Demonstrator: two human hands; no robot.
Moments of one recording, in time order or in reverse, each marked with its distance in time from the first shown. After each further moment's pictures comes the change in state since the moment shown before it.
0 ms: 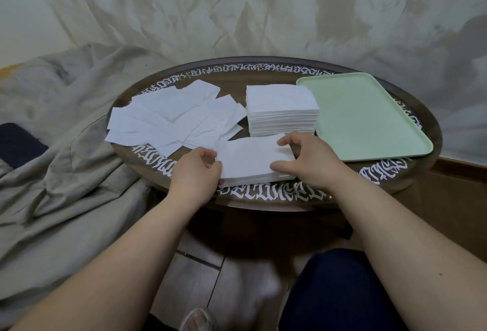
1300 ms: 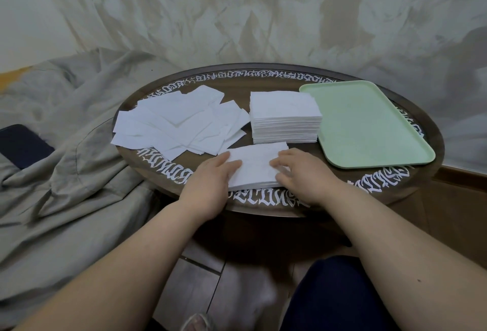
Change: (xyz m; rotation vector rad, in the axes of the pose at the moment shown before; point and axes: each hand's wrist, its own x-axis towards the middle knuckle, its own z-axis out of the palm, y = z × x) left_hand 0.007 -0.017 0.015 0.426 -0.218 0.401; right_hand 0.006 0.004 0.014 -0.480 -0.168 -0.168
